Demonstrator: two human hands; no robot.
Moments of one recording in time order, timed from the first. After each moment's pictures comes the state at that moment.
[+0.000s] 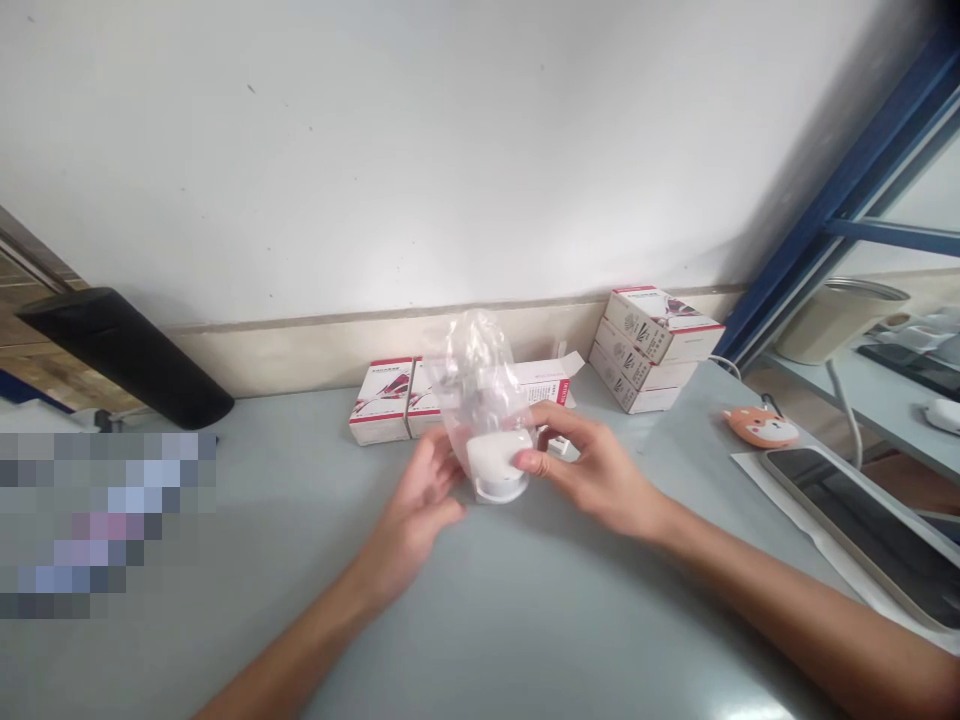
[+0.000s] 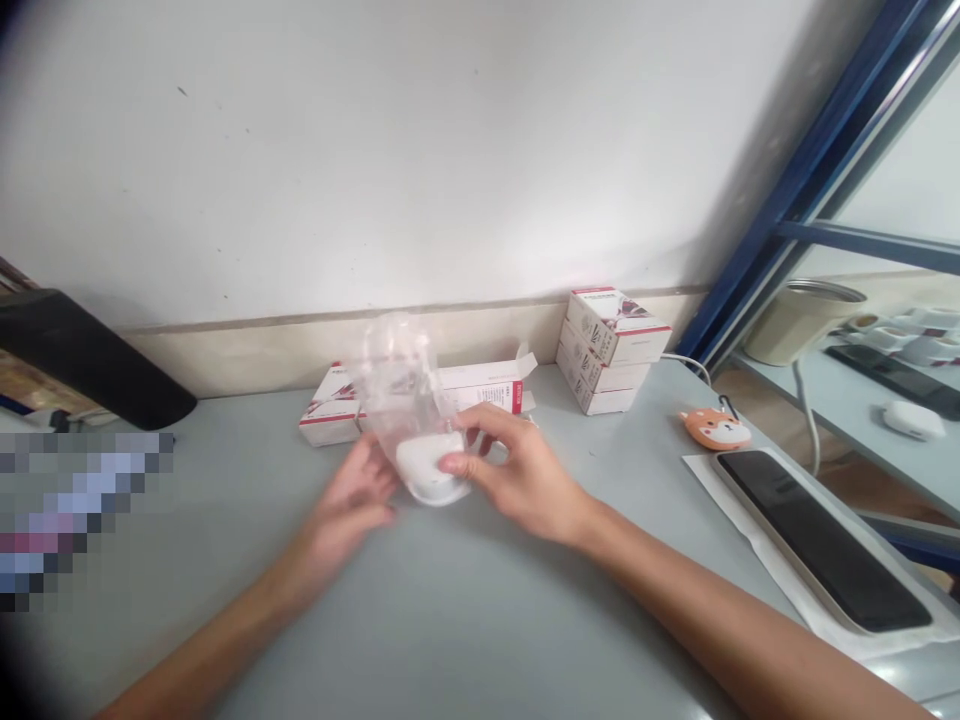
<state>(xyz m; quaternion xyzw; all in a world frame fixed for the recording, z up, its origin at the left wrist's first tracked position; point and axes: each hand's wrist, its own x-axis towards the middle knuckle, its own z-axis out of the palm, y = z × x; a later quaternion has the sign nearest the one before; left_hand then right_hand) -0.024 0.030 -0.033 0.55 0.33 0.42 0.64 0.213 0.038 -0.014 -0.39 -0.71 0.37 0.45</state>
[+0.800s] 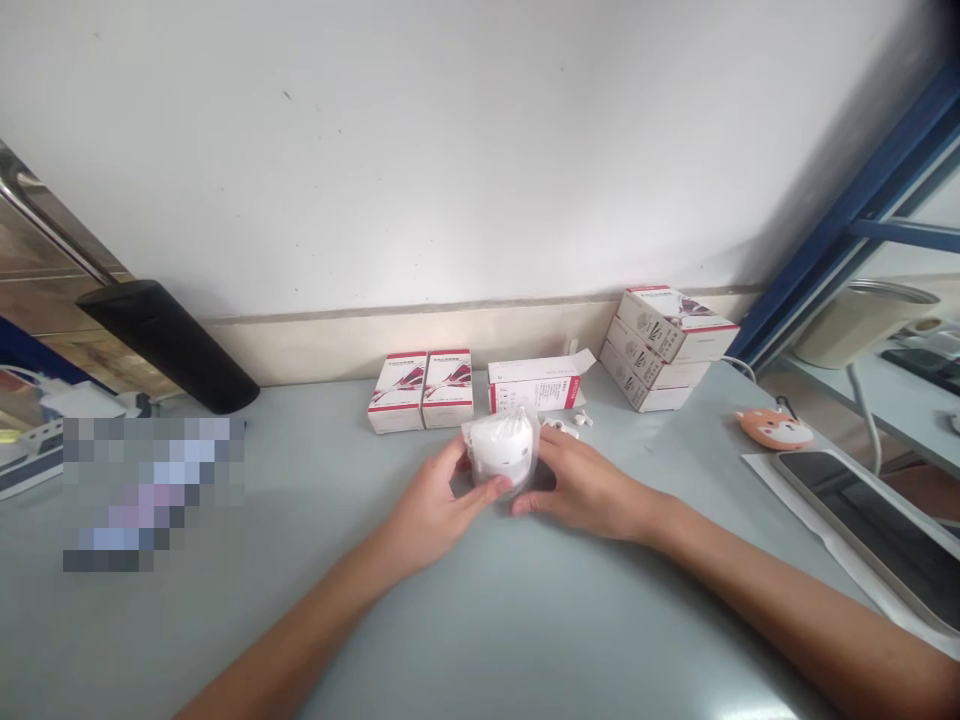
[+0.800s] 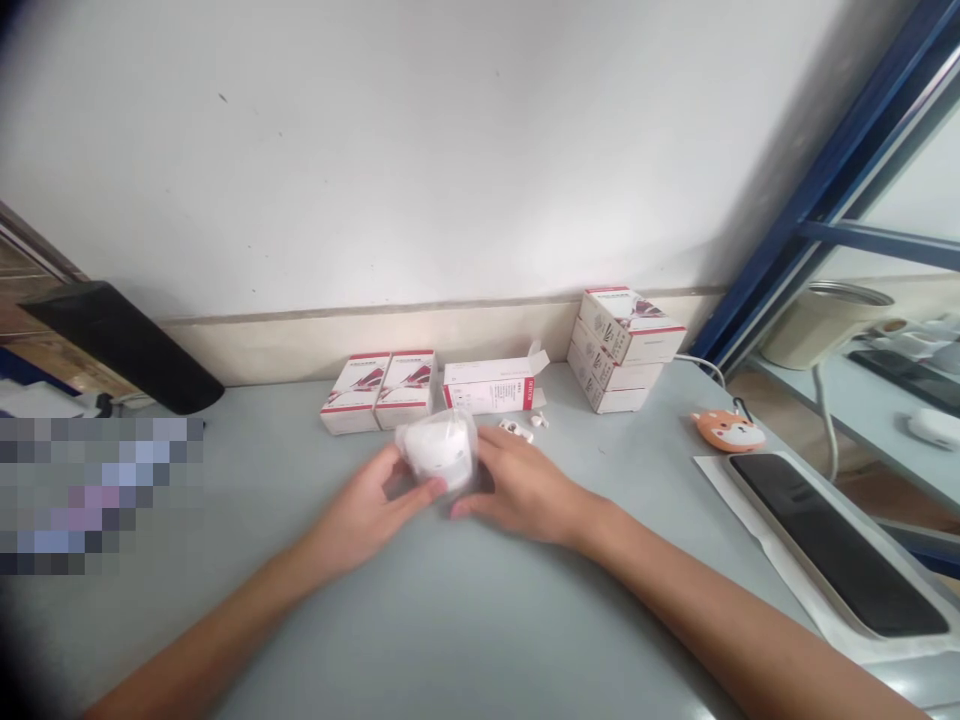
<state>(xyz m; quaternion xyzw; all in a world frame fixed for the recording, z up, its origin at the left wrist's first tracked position) -0.020 0.027 -0.030 0.65 0.45 0.36 0.50 0.213 0.041 -0.035 -0.37 -0.83 0.31 0.27</state>
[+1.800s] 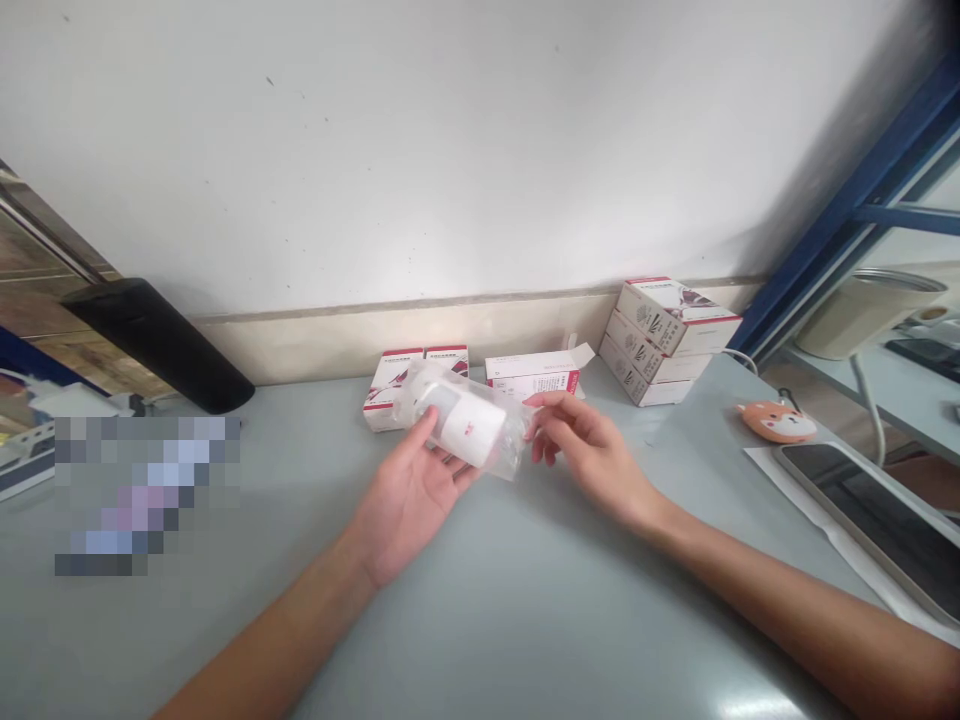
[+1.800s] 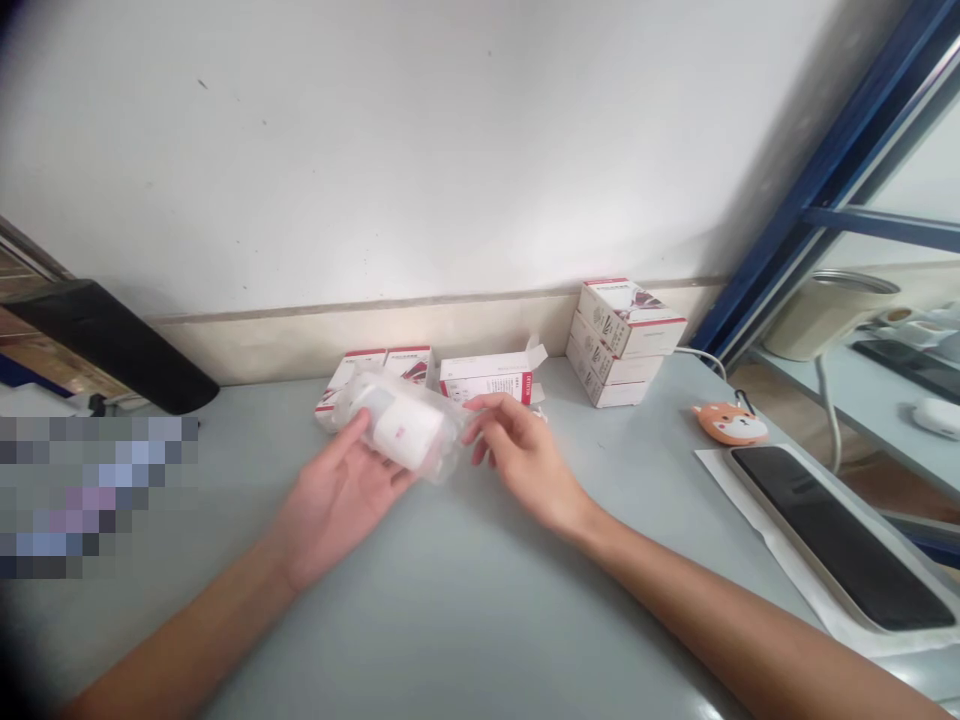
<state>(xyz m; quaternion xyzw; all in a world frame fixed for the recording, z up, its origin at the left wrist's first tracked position) -0.017 0.034 -0.006 0.28 0.29 0.49 0.77 0.202 0.036 -0.028 -0.43 -0.55 0.51 0.50</state>
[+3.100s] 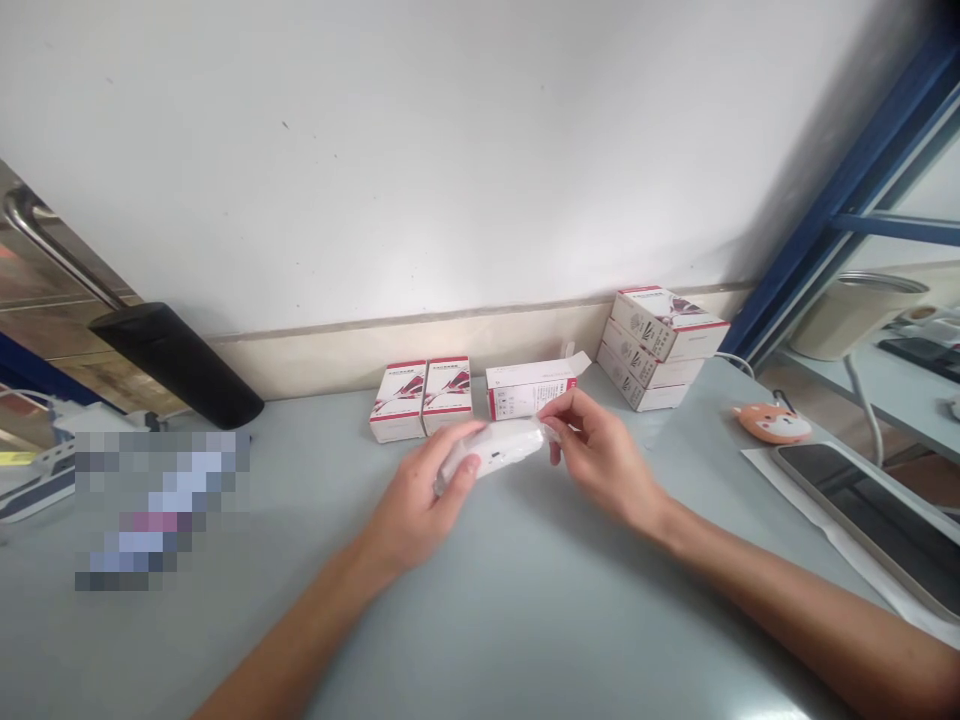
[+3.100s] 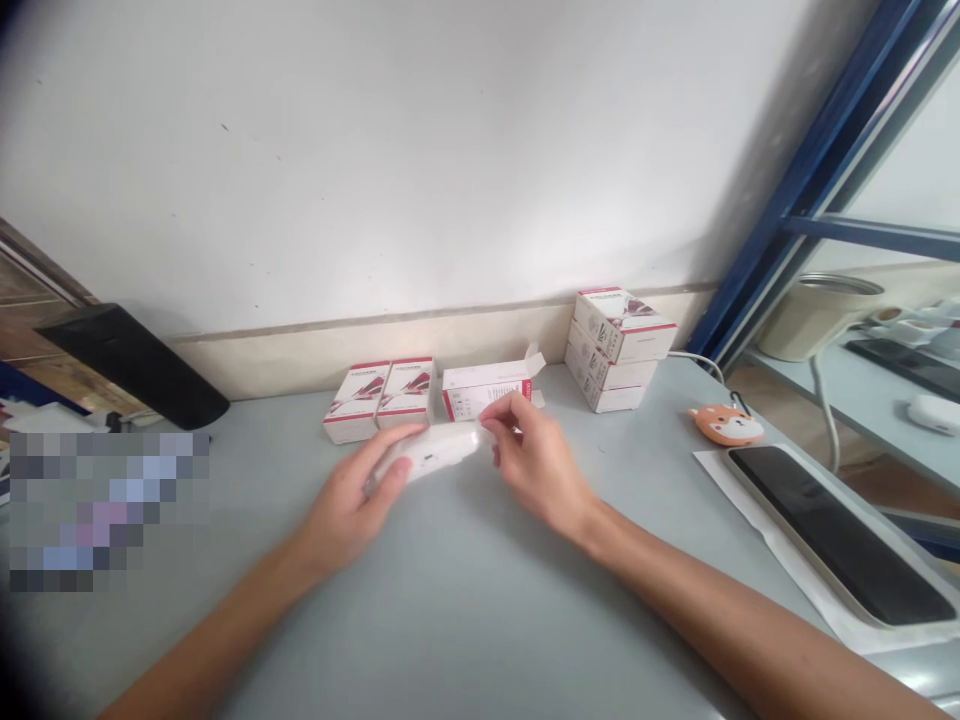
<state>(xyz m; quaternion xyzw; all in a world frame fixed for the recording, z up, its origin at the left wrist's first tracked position) -0.037 0.034 -0.017 0.78 0.46 0.34 0.27 0.209 0.039 -0.028 -0.48 -0.63 0.36 0.49</state>
